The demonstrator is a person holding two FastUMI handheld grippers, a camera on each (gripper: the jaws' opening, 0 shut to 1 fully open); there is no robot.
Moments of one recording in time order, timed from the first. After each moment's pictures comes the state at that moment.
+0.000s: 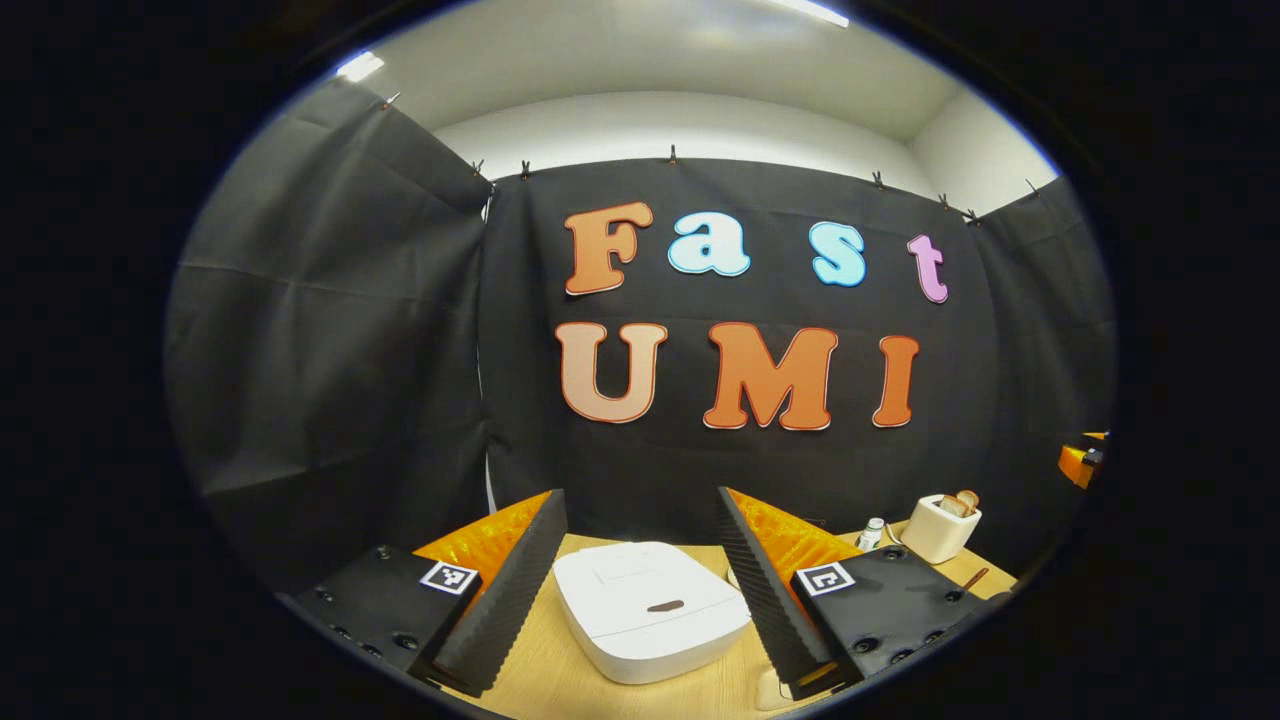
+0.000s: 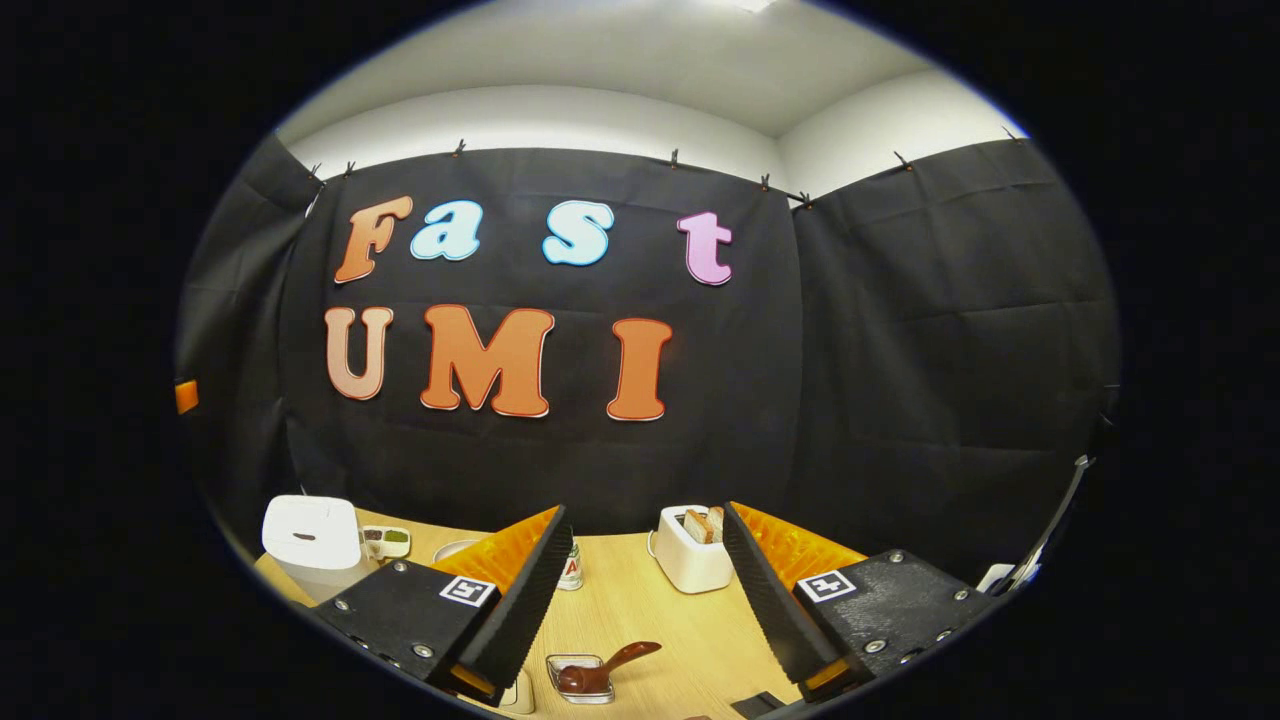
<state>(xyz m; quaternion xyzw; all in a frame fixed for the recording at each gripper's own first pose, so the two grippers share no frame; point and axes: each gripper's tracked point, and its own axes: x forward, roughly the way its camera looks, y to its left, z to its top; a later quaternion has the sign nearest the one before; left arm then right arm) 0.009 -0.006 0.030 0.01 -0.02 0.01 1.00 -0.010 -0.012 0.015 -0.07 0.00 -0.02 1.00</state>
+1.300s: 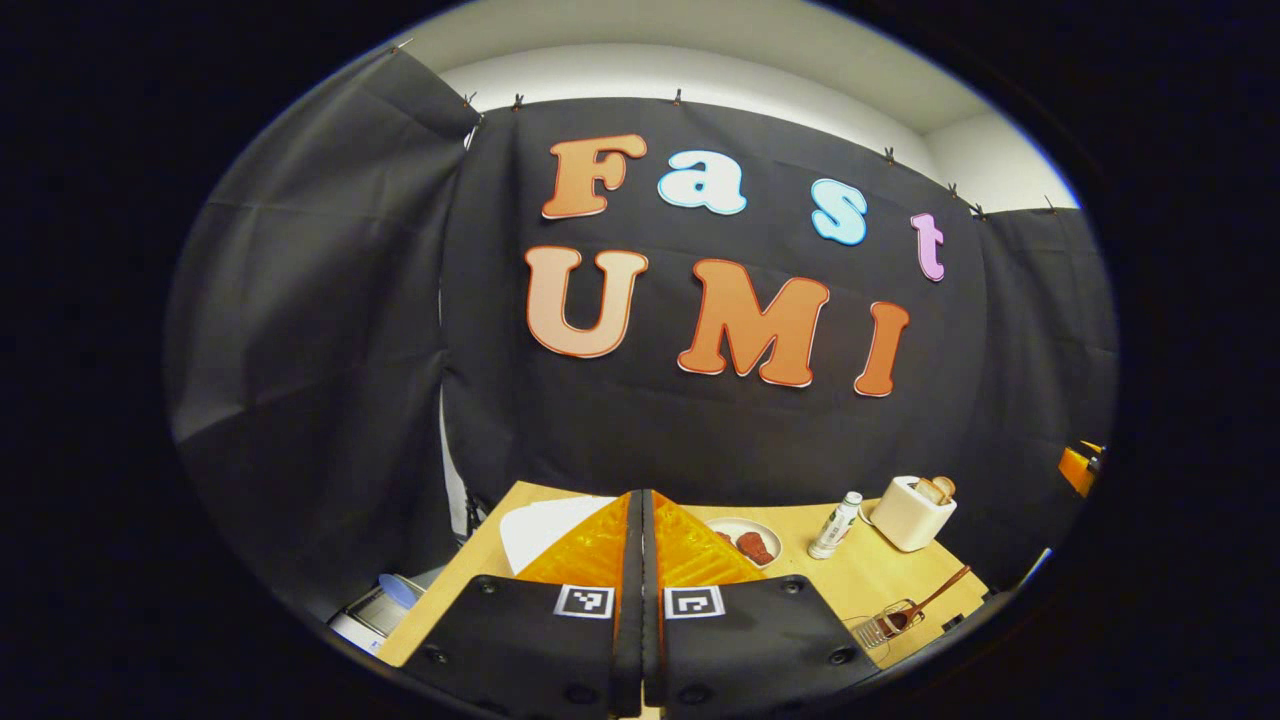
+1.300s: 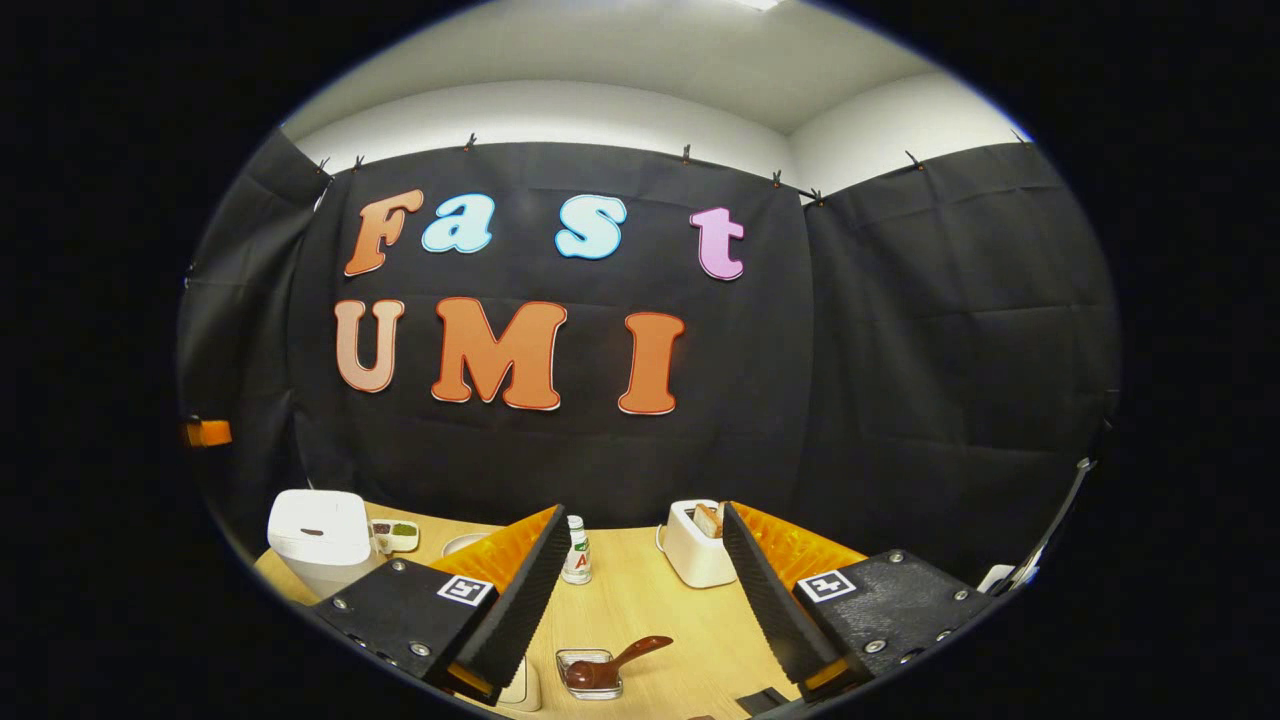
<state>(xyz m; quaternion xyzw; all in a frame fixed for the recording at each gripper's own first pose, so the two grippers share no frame) 0.079 -0.036 -0.047 -0.04 0.08 -0.05 0.99 -0.016 -0.001 0.013 -0.07 0.01 -0.01 1.00</state>
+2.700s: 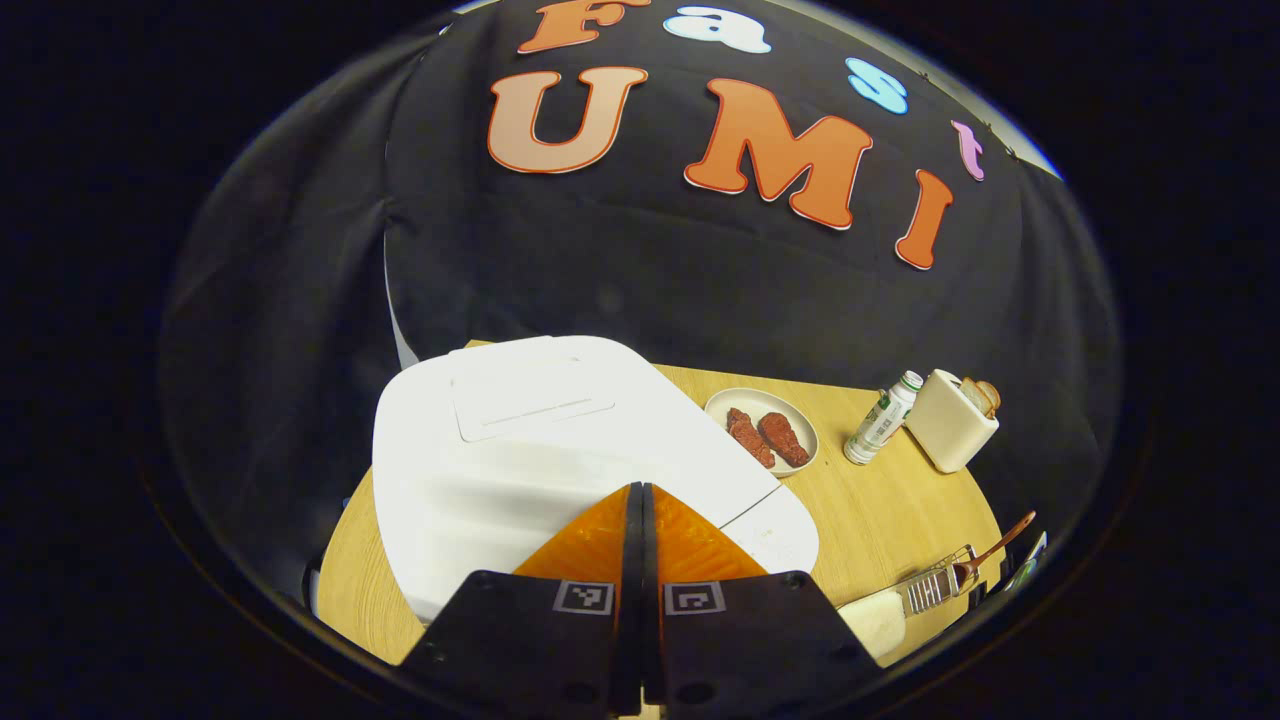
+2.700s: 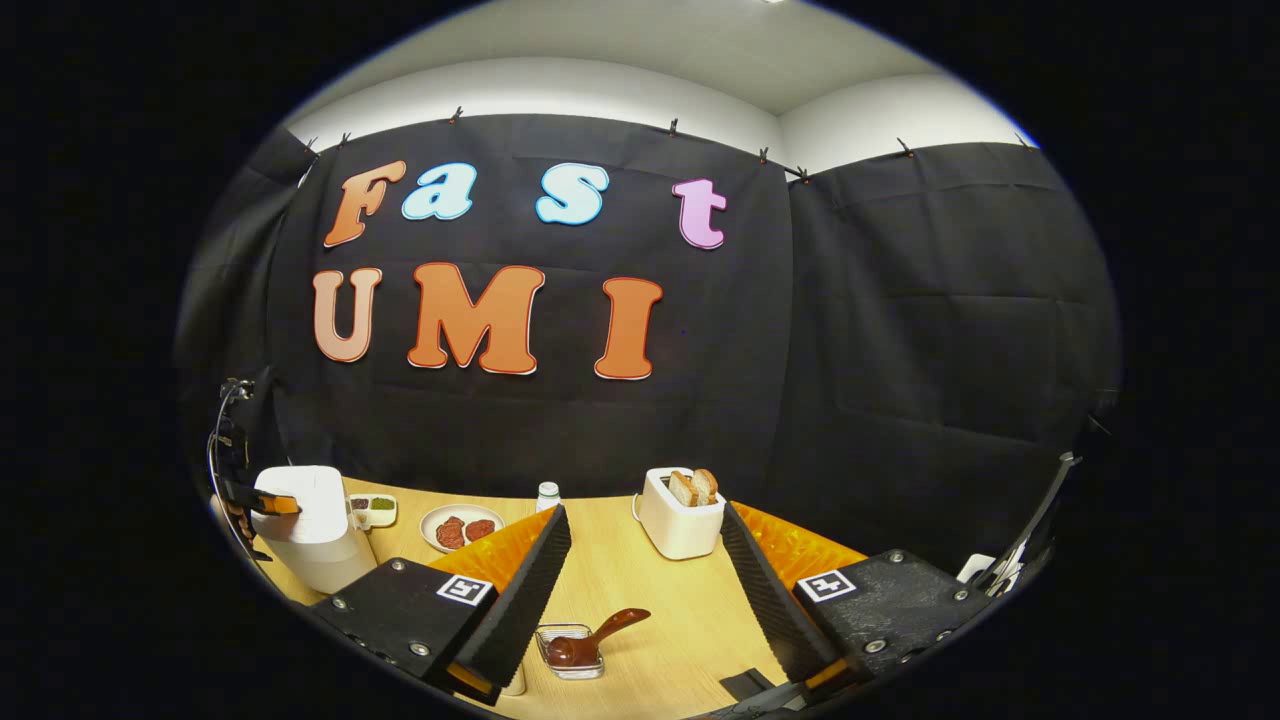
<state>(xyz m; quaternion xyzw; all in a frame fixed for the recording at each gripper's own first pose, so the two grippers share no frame) 0.178 -0.051 -0.245 -0.03 0.28 -0.06 0.96 -0.024 -0.016 -0.015 -0.08 0.06 -0.05 0.99</state>
